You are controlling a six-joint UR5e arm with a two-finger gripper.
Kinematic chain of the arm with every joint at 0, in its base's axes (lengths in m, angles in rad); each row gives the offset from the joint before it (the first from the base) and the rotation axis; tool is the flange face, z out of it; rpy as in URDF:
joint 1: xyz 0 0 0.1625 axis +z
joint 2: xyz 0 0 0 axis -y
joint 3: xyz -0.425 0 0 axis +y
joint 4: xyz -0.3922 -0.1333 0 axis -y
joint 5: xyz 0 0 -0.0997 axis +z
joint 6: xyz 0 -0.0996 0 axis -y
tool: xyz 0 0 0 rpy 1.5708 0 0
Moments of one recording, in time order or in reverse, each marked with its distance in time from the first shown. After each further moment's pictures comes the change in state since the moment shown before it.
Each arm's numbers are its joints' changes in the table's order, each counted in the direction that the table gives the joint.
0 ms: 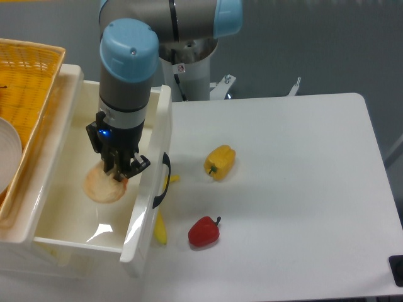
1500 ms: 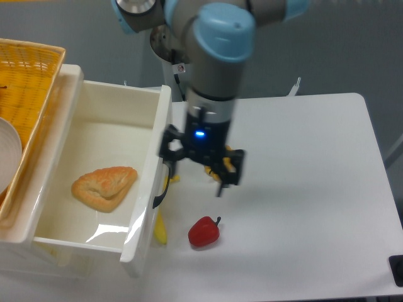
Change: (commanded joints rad) arm 0.365 -0.044 -0.017 0.138 0.006 -0.066
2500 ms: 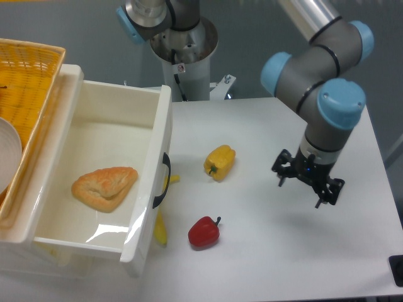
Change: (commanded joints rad) arm 0.201 -0.244 0.043 0.101 -0.229 0.756
